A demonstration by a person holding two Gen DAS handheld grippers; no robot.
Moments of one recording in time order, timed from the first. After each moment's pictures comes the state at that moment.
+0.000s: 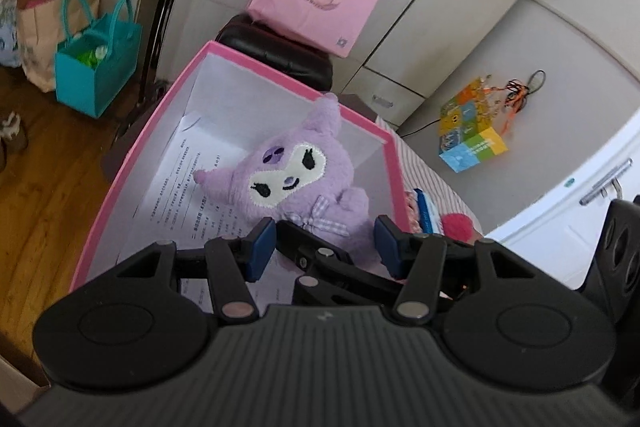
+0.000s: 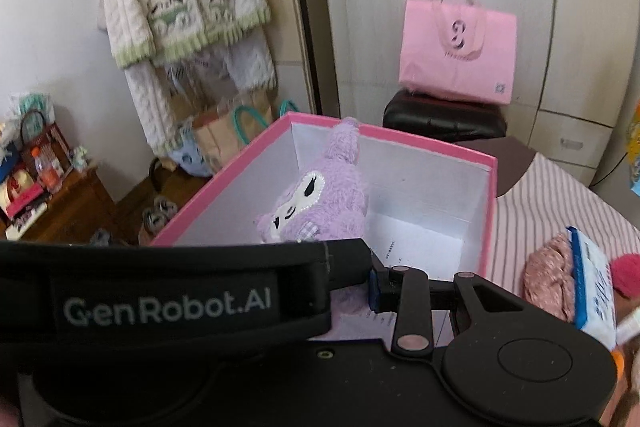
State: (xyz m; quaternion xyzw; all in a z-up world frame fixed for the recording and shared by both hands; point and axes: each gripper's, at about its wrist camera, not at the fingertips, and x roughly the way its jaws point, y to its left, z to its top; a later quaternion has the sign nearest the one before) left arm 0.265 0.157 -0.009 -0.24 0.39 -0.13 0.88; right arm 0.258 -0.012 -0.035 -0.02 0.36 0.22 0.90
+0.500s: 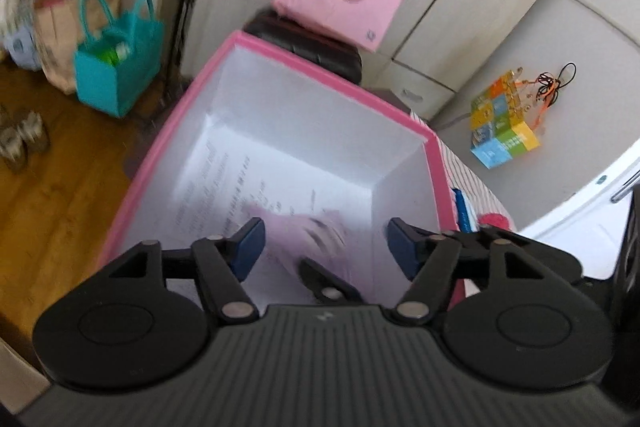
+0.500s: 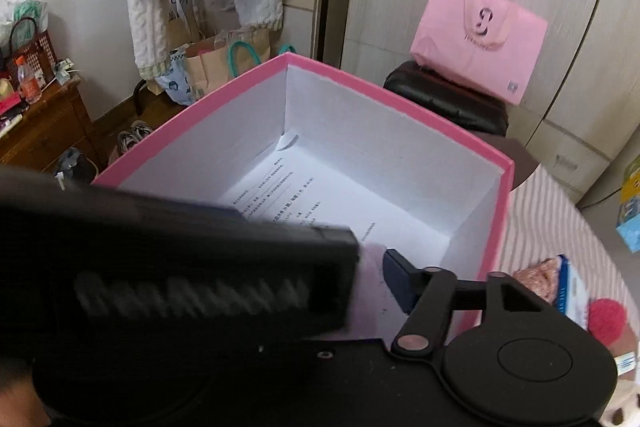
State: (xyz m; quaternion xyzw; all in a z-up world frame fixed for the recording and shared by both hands) left arm 0.273 0.159 -0.016 -0.20 0.39 -0.09 0.89; right arm 0.269 0.007 -0.053 -0.15 0.39 0.22 0.88
